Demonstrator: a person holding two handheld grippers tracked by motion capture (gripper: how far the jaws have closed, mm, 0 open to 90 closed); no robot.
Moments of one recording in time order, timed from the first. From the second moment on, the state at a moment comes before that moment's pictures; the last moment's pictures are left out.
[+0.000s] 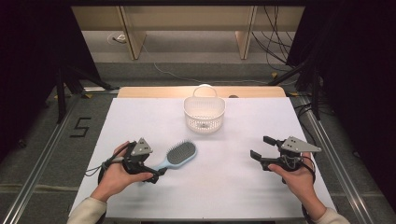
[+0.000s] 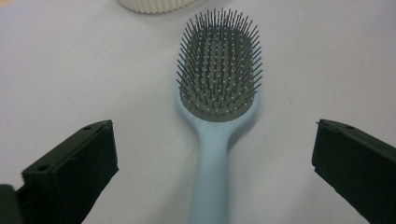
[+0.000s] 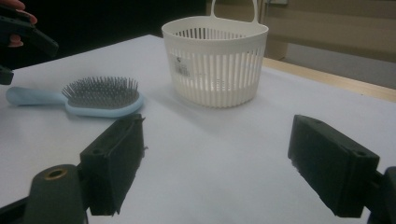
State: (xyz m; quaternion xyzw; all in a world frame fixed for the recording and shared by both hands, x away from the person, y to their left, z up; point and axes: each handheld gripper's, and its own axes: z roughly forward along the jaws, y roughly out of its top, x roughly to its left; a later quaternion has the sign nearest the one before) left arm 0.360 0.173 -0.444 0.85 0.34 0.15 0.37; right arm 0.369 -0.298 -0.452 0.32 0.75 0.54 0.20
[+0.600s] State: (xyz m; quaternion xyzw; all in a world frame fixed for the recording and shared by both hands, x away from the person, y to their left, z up) left arm 0.375 0.166 -0.444 0.90 0.30 0.12 0.30; right arm 0.369 -0.297 -0.452 0.32 0.75 0.54 0.20
